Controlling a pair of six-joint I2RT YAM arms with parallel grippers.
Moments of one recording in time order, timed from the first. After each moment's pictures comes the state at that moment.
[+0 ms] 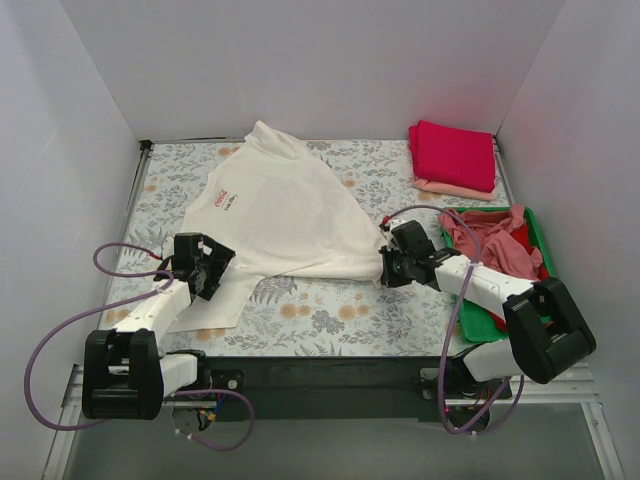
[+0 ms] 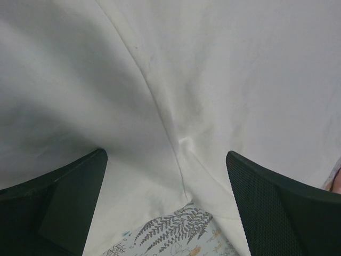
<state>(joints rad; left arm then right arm) -0.02 1.17 0.49 -0.20 -0.06 -1.07 0.54 1.38 0.65 -0.25 -0.11 0.27</state>
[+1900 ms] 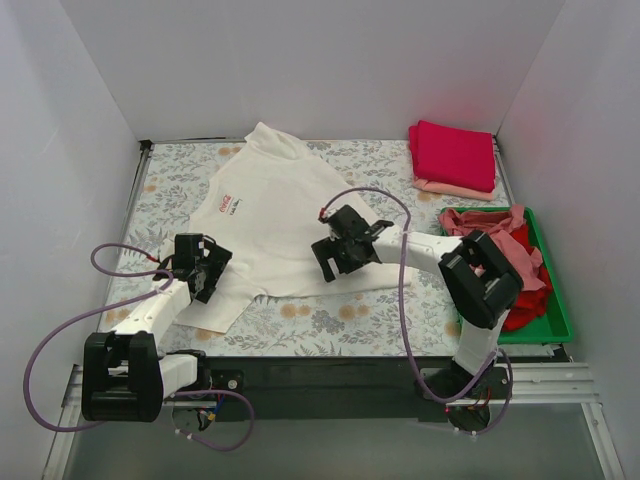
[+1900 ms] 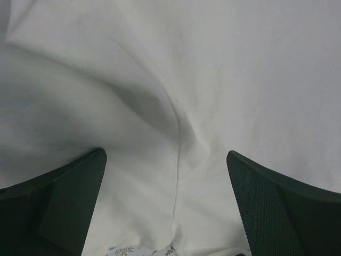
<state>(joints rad) -0.03 1.16 0.50 -0.27 -0.13 -1.09 0.79 1.85 1.20 -0.40 -0.03 0.24</state>
